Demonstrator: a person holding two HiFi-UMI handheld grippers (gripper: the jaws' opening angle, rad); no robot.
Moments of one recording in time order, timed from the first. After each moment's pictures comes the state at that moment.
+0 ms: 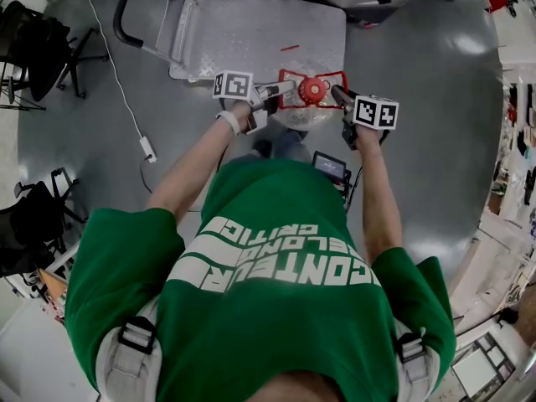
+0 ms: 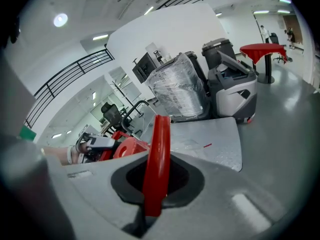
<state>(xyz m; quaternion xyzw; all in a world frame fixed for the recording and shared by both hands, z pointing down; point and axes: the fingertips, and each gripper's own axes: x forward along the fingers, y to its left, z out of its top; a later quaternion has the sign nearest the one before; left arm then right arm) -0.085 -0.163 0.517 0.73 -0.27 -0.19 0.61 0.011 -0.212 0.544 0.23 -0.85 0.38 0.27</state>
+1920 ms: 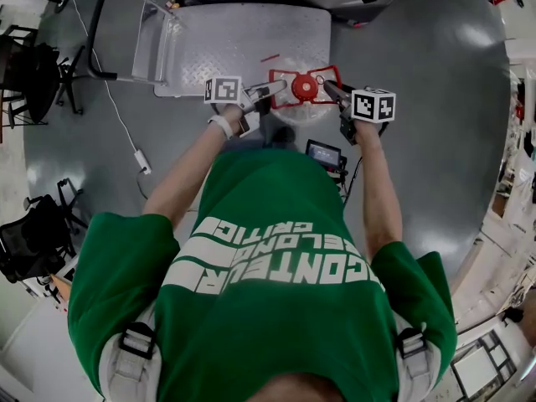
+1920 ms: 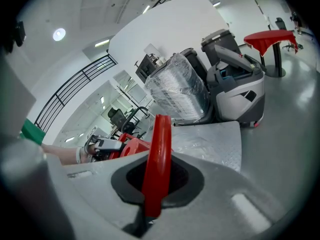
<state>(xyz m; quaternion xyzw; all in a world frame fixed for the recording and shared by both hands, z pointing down) -0.032 -0.311 0.530 0.71 -0.29 -0.18 0.62 0.058 -0.362 0.553 0.17 -0.86 0.41 0.25</state>
